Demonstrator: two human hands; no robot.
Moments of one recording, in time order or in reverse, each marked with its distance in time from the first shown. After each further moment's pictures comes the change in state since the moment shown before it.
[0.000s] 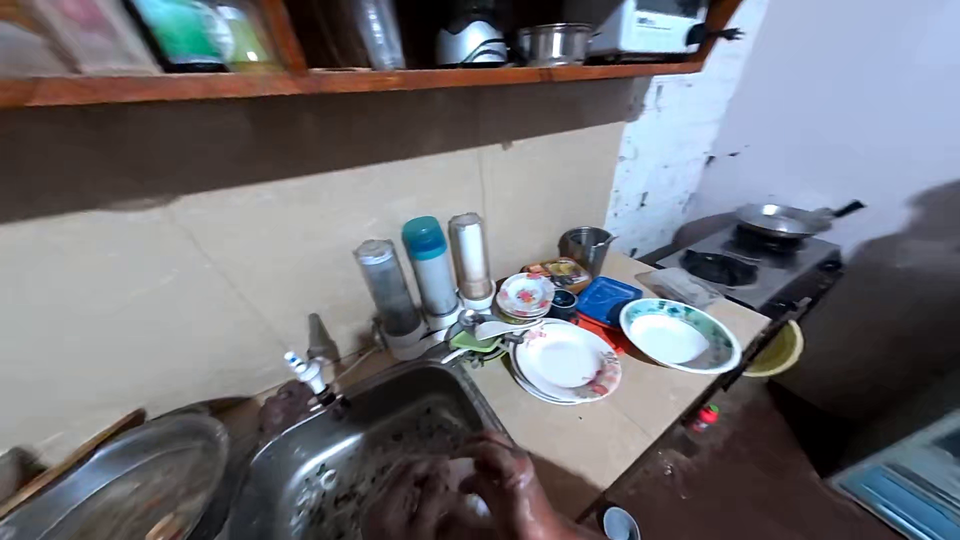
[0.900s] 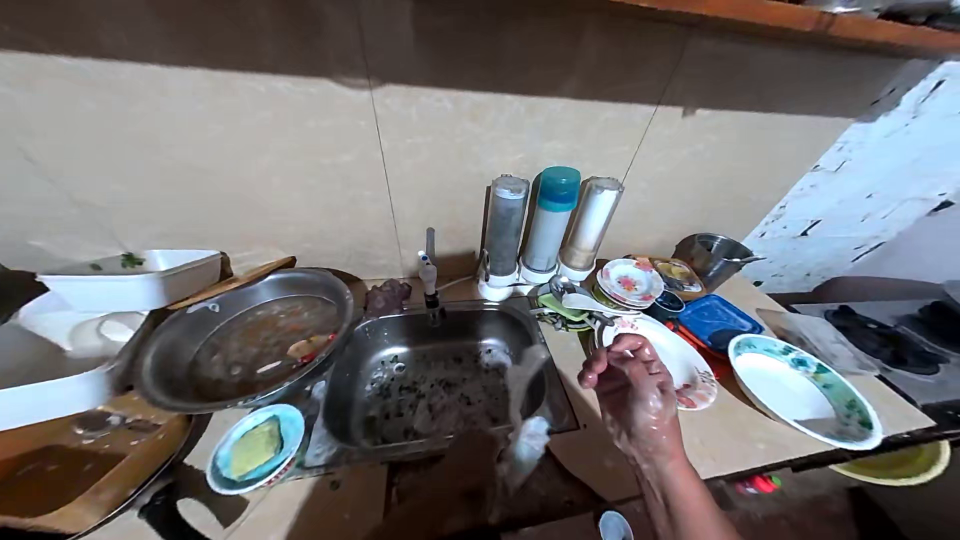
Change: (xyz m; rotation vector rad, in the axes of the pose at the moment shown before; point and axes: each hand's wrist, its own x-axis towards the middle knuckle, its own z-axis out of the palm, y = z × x) left_hand -0.039 -0.093 0.009 0.366 -1.077 -0.475; right_hand 0.060 -0.034 -0.008 0.610 0.108 0.171
